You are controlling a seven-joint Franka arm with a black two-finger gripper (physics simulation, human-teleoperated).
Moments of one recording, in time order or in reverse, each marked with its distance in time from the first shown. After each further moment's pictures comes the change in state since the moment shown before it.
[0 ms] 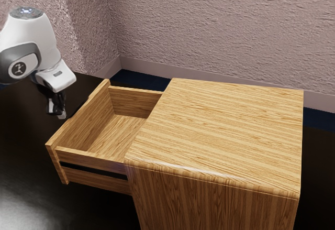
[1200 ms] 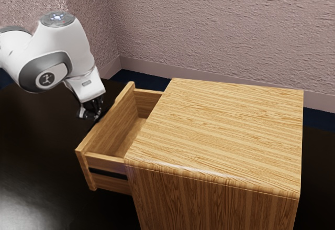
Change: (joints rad) arm -0.113 0.050 -0.095 0.010 -0.043 0.106 0.123
